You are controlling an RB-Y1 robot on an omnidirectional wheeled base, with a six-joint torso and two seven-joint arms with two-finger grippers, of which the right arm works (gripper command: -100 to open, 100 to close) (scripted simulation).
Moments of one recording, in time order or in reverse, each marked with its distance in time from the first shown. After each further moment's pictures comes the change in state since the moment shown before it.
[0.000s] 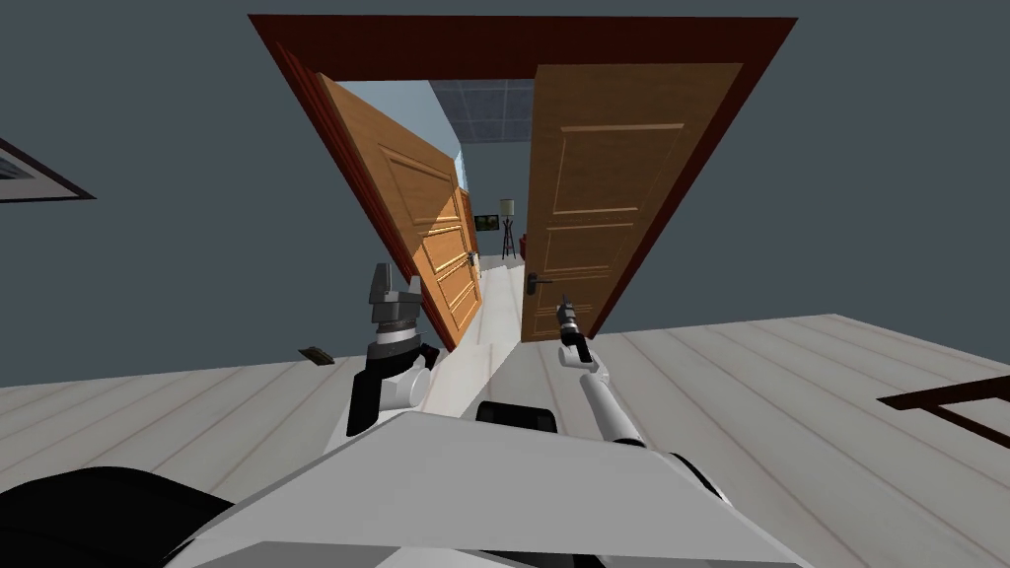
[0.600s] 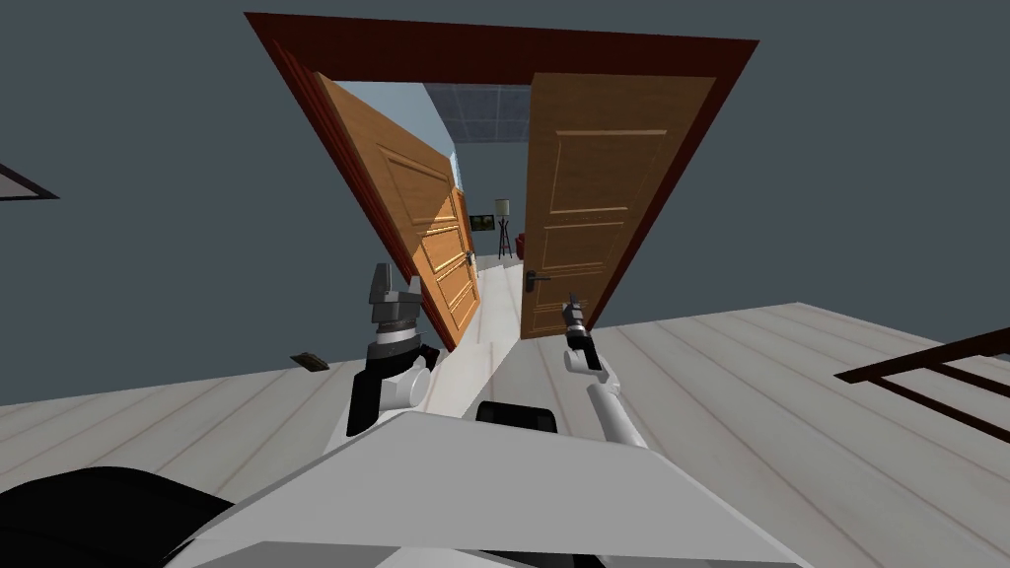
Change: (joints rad) arm 0.116 -0.007 0.006 -0.196 0.009 0.011 0.004
